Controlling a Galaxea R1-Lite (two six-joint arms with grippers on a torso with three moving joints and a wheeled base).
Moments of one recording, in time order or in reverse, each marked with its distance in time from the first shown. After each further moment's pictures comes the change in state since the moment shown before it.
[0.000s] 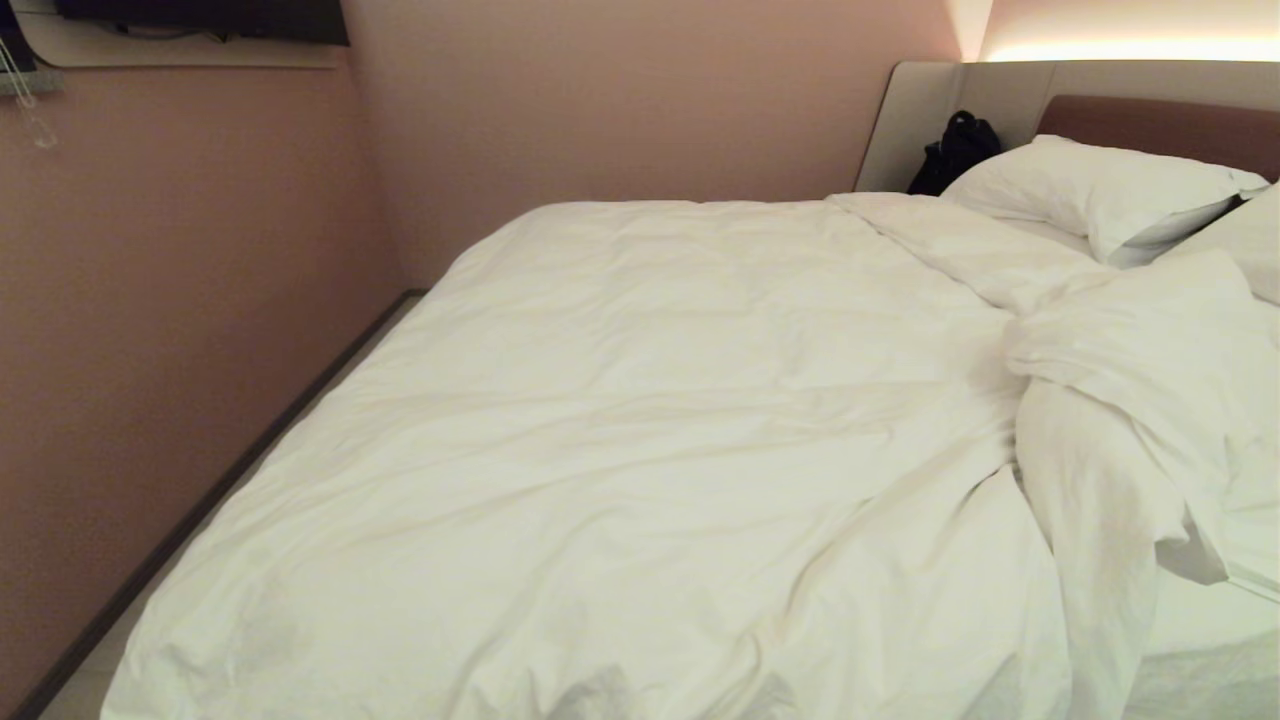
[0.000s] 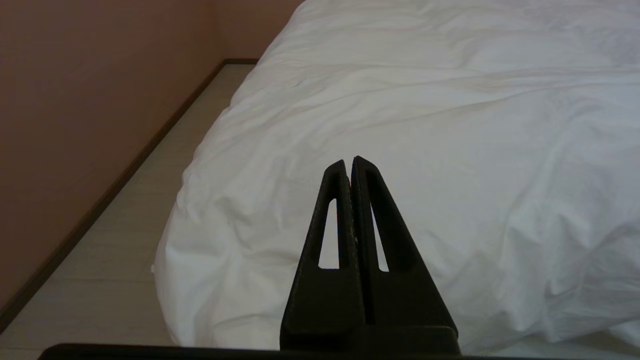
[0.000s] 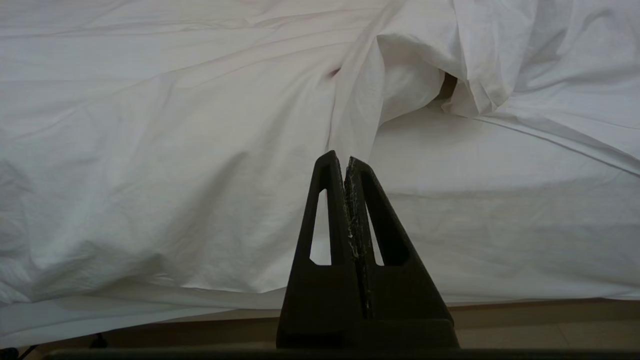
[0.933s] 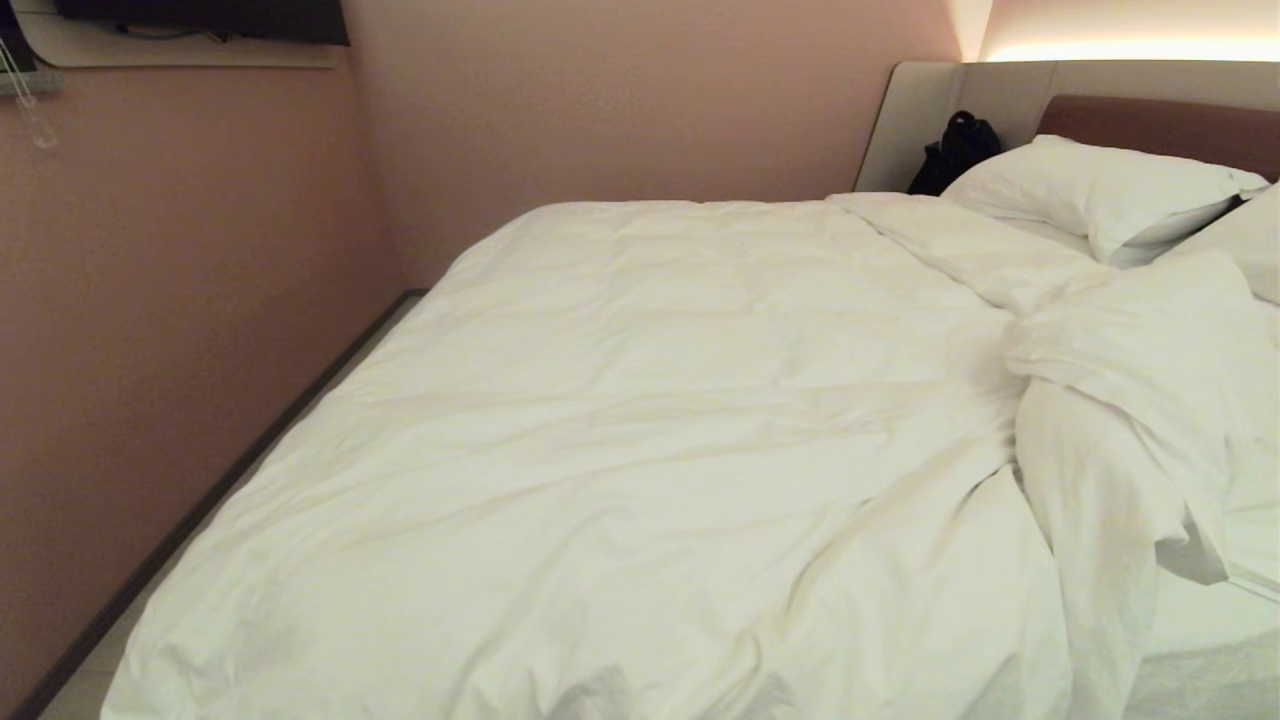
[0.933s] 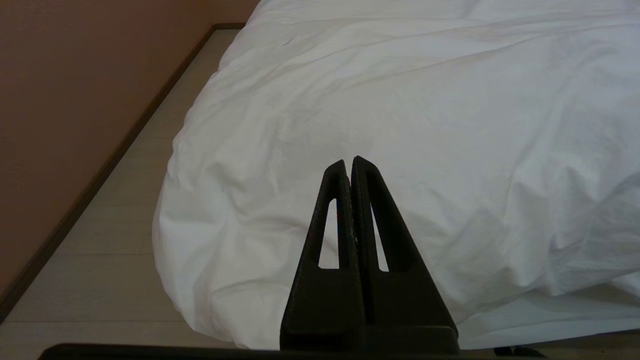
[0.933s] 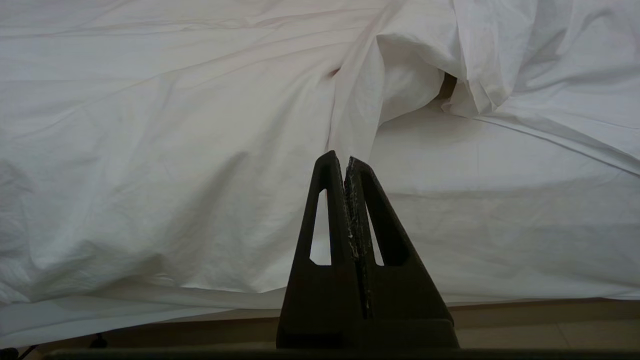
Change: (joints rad) left arm 0.000 0.000 0.000 0.097 -0.020 0.021; right arm 0.000 0.000 0.000 0.000 0.000 0.000
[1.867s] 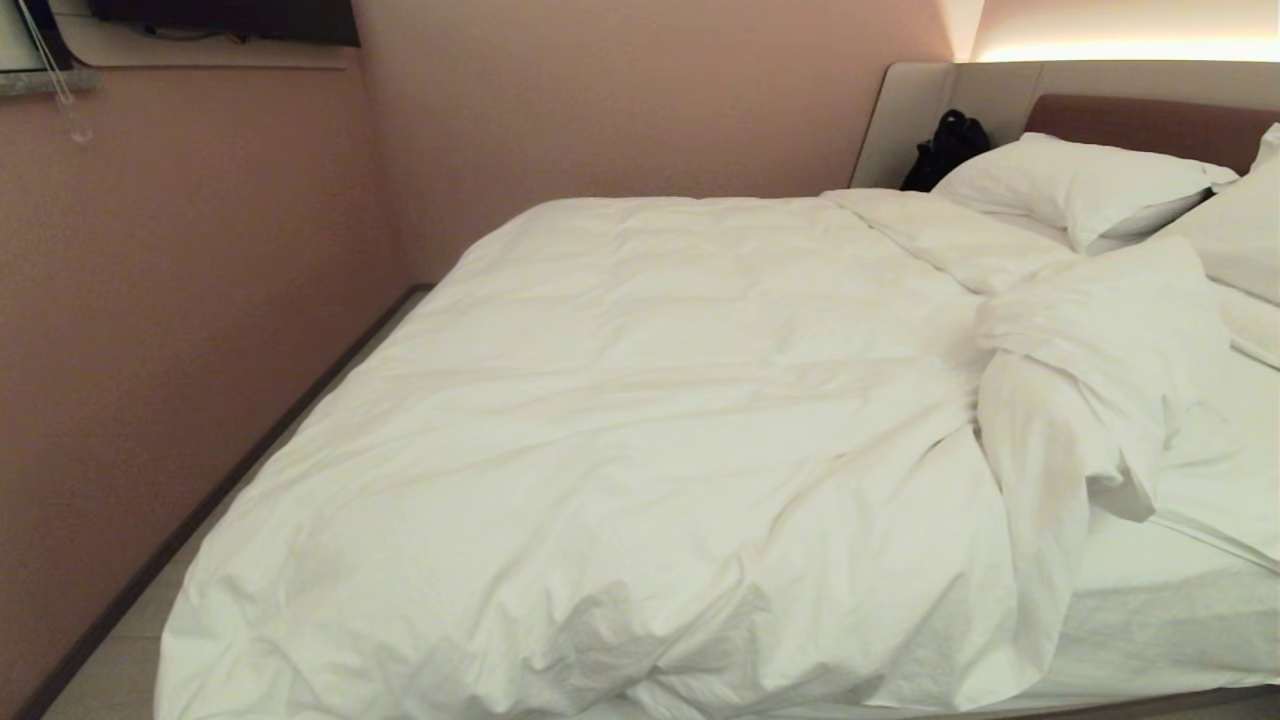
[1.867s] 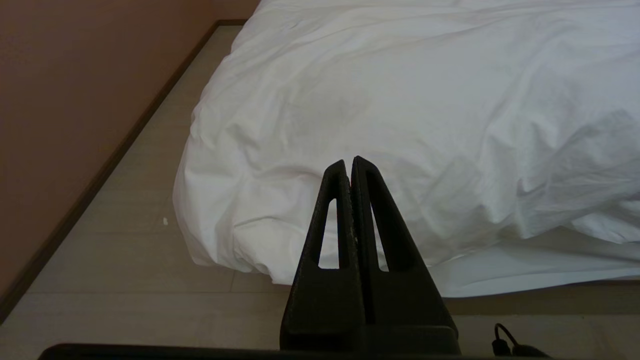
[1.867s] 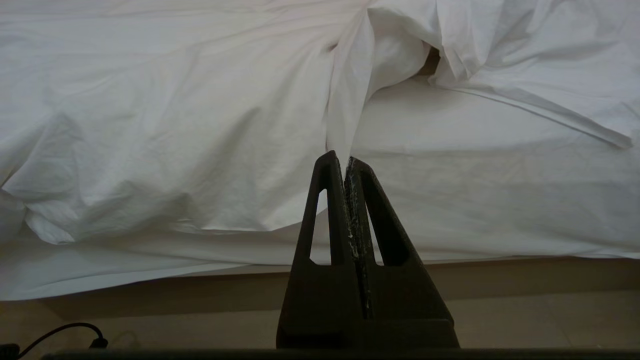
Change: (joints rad) left arm 0.000 0.000 0.000 0.001 -0.001 -0.003; right arm 0.000 0.000 0.000 0.000 -0.001 0.000
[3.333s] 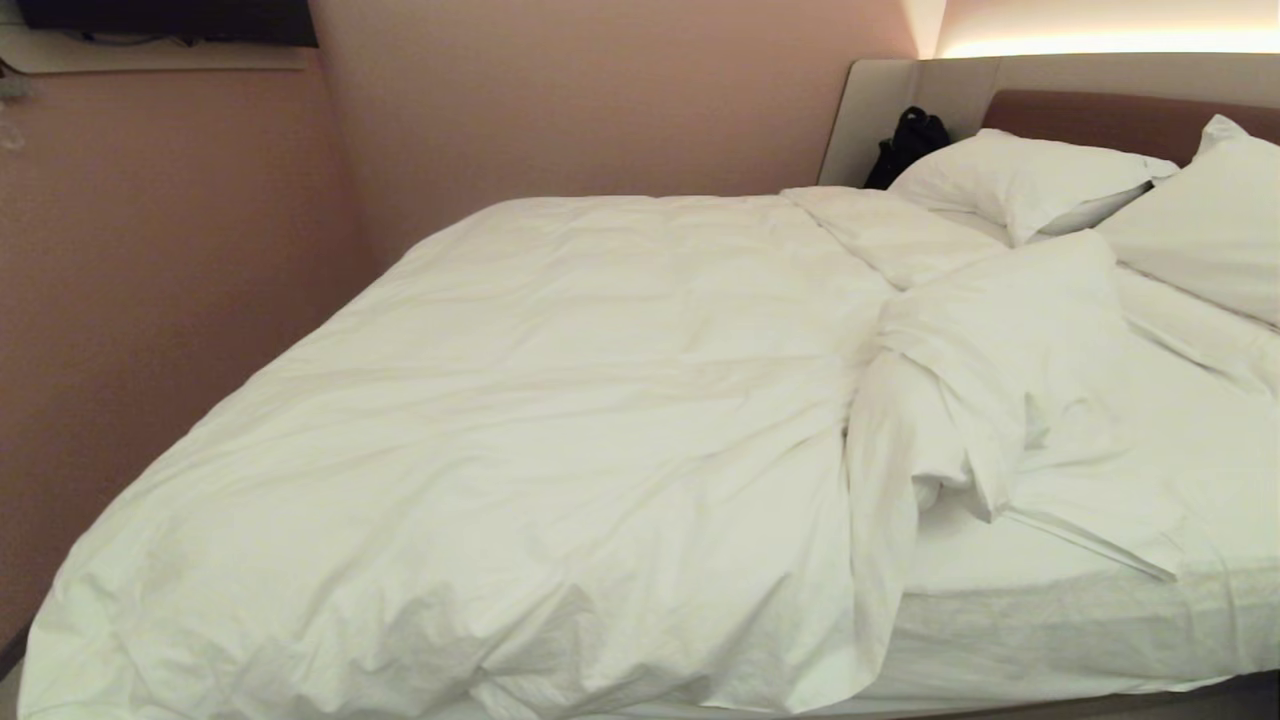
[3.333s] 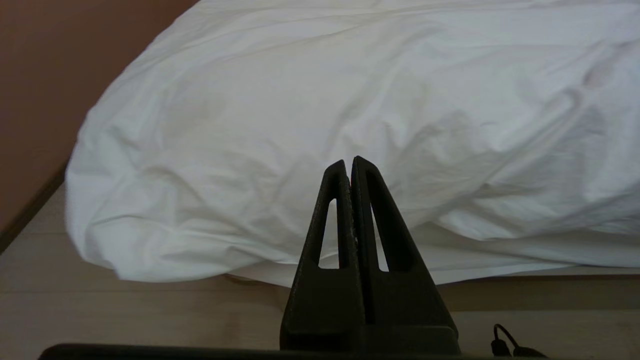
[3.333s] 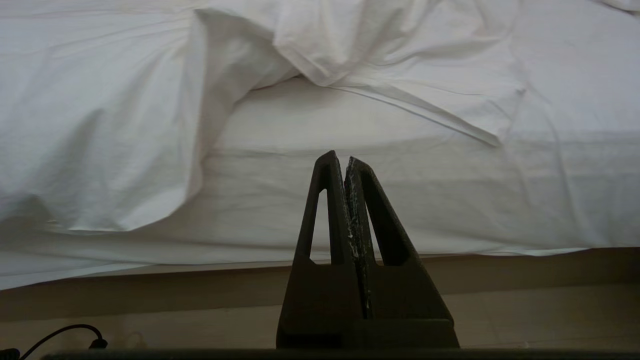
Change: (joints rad) left arm 0.000 0.000 0.000 0.000 -0.002 -0.001; right arm 0.000 0.000 0.000 0.000 0.000 0.000
